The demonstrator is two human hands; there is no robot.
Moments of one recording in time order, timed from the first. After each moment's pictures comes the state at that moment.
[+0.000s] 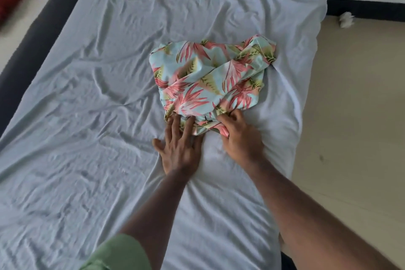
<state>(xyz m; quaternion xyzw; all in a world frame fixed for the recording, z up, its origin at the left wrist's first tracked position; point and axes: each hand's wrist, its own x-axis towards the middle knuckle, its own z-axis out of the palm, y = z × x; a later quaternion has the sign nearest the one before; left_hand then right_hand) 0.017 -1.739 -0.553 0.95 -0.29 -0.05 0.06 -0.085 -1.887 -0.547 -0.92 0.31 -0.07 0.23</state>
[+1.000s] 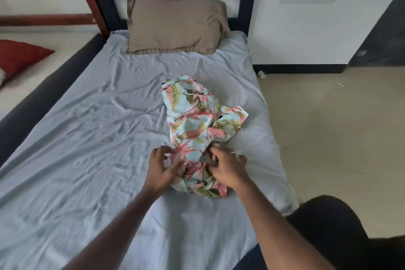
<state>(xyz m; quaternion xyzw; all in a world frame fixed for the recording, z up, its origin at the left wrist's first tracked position) 0.047 -1.501 -0.518 0.74 -0.39 -0.22 0.49 -0.137 -1.618 -0.487 -0.84 0.46 -0.05 0.27</state>
